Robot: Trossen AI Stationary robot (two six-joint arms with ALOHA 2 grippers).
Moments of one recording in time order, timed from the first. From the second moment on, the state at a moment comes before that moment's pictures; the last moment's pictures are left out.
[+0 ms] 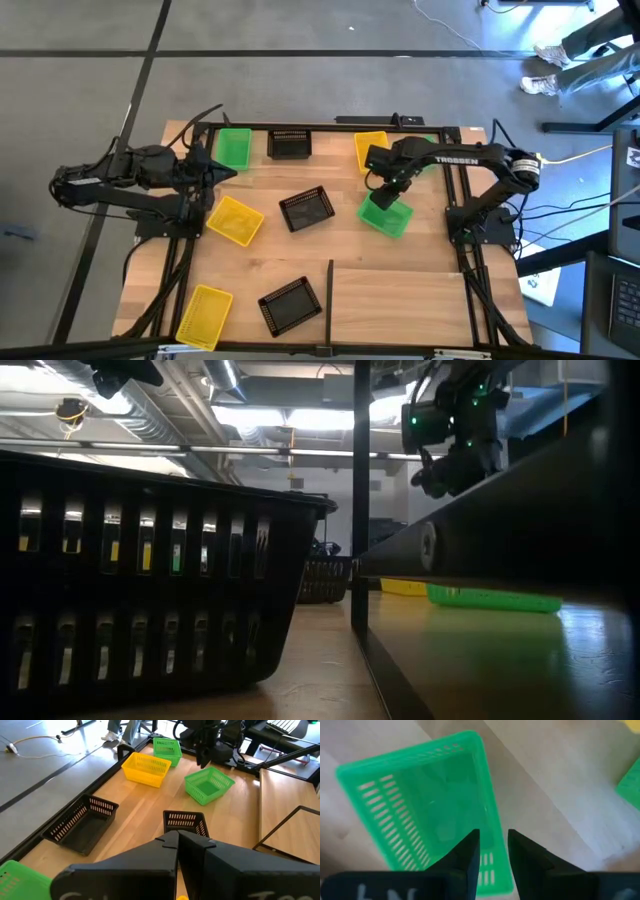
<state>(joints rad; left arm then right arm) 0.00 0.52 0.87 -0.72 -0.32 -0.28 -0.33 1.58 1.11 -1.10 -0.09 0.44</state>
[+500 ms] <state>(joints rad) 0.00 0.52 0.87 -0.72 -0.32 -0.28 -0.36 1.64 0.98 -0.95 -0.09 0.37</state>
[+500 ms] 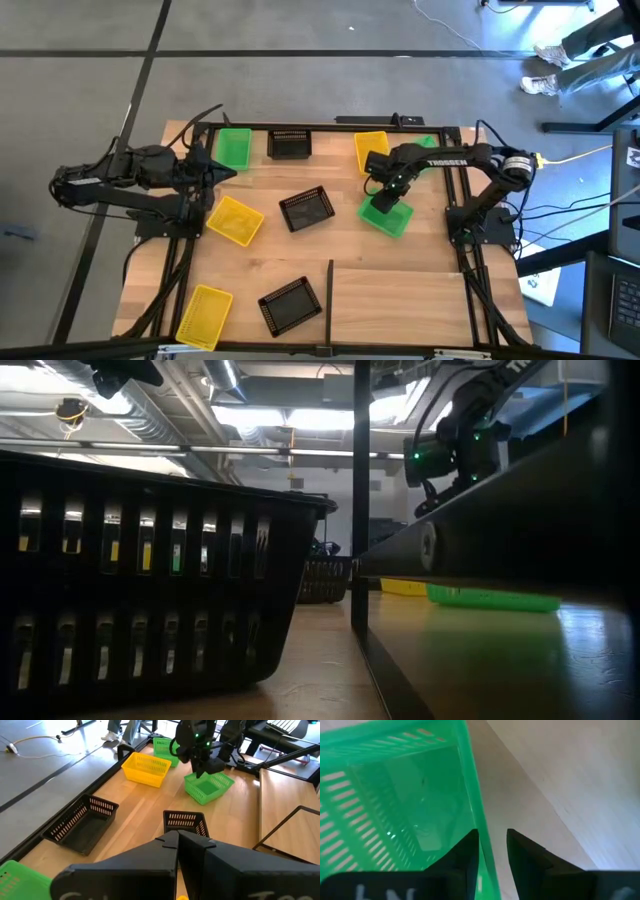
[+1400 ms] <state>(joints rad) 0.00 0.51 0.87 -0.73 -0.32 -0.23 -0.25 1.58 1.28 -1.23 -0.05 0.58</state>
